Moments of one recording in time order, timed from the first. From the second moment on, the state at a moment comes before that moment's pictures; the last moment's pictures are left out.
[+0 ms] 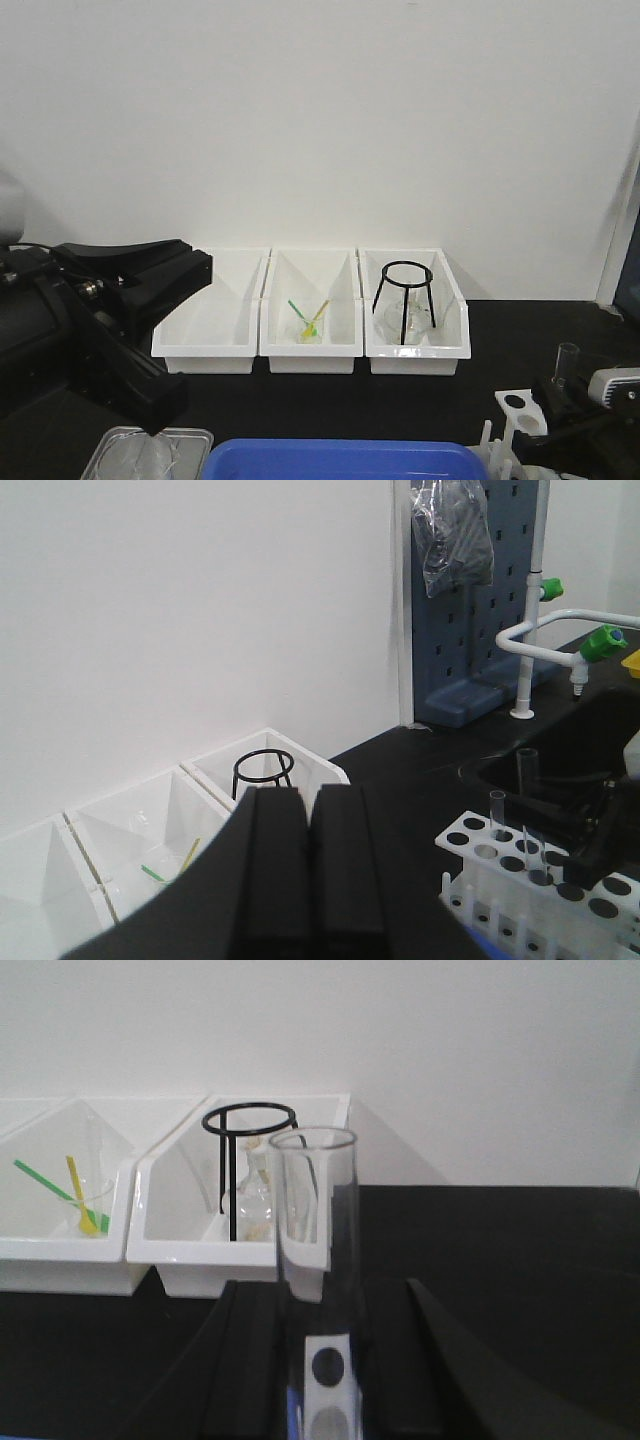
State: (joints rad) left arm -0.66 1.01 -0.93 0.82 0.08 -0.78; right arm 0.12 1.50 -0.41 0.00 -0.86 0.04
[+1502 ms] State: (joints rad) left arm -0.66 1.01 -0.92 0.82 0.14 -0.78; right arm 0.12 0.98 -0.41 -0.16 -0.58 0.07
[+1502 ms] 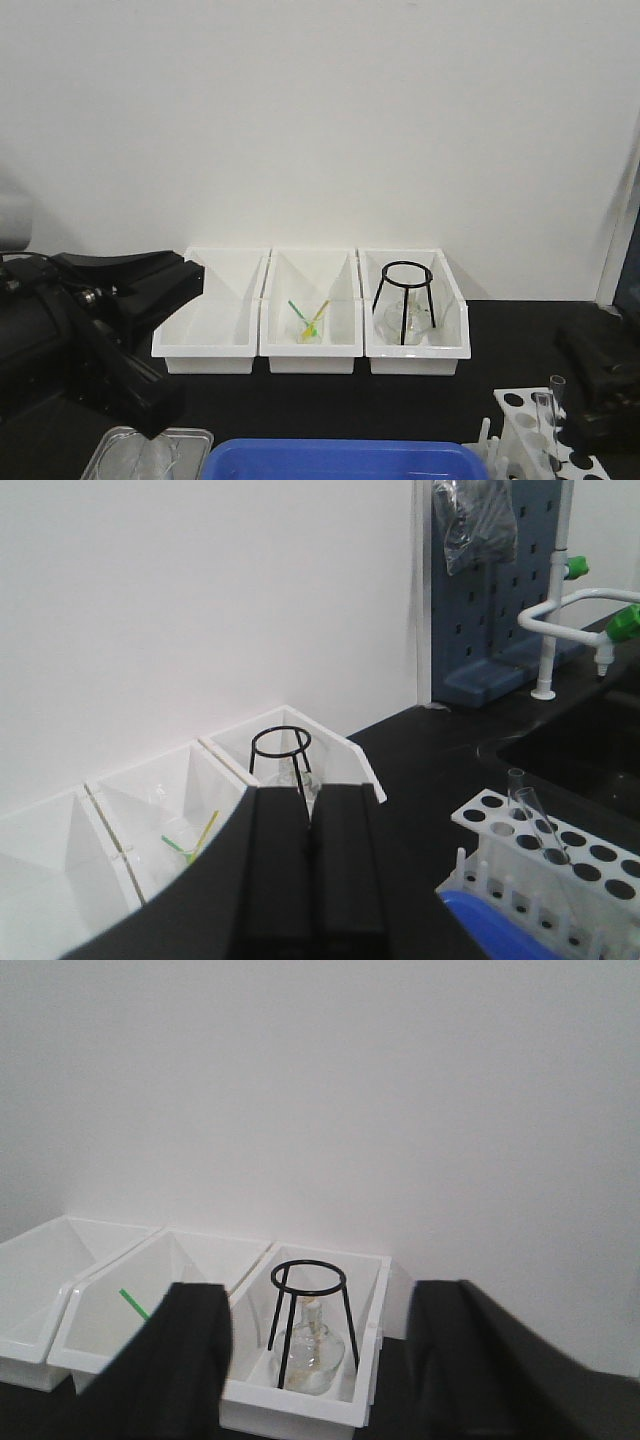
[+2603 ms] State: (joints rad) left arm -0.66 0.91 -0.62 0.77 0.02 -0.78; right arm 0.12 0.43 -0.41 -0.19 0.09 0.07
